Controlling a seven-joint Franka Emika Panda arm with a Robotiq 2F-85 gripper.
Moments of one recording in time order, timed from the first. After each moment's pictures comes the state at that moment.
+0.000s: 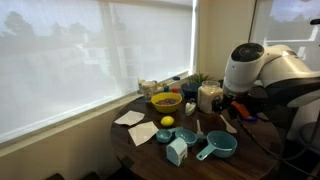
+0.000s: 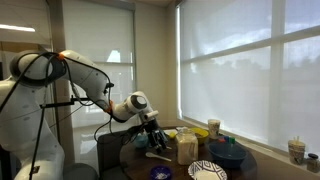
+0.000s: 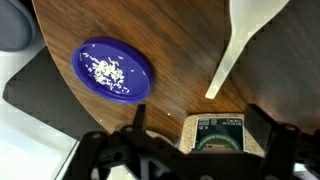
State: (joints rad) arm 0.11 -0.25 0.20 -2.45 -0.69 2.15 1.42
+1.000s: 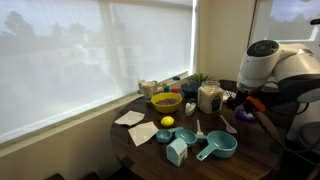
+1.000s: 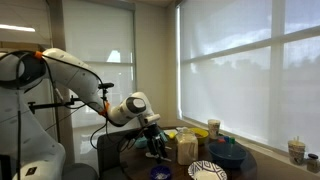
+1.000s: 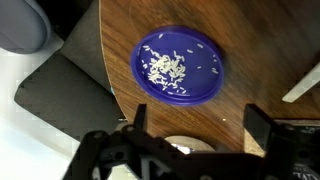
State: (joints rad) arm 0.04 -0.38 0.11 -2.58 -0.69 2.20 1.29
